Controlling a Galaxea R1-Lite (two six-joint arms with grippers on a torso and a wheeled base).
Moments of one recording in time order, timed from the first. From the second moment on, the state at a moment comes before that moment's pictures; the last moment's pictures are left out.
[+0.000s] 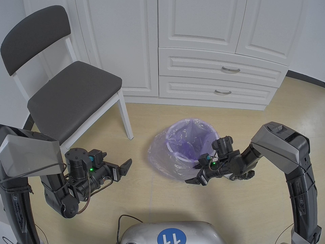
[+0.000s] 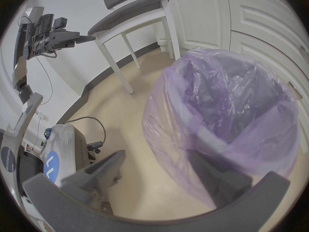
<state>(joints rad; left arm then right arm) -0.37 2.20 -0.41 -1.54 0.00 -0.07 0.35 2.55 -1.32 -0.42 0.46 -0.50</state>
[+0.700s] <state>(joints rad) -0.40 2.20 -0.39 -1.54 0.00 -0.07 0.34 2.43 -1.09 -0.46 0.47 -0.55</state>
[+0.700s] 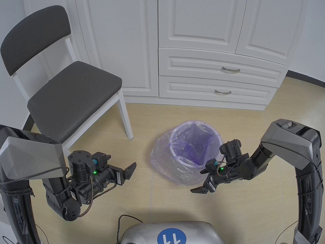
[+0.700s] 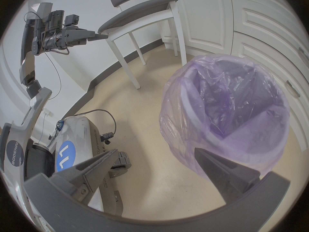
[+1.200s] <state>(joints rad) -0.41 2.21 -0.36 -1.54 -0.01 -0.07 0.31 2.34 -0.80 -0.89 0.47 -0.37</state>
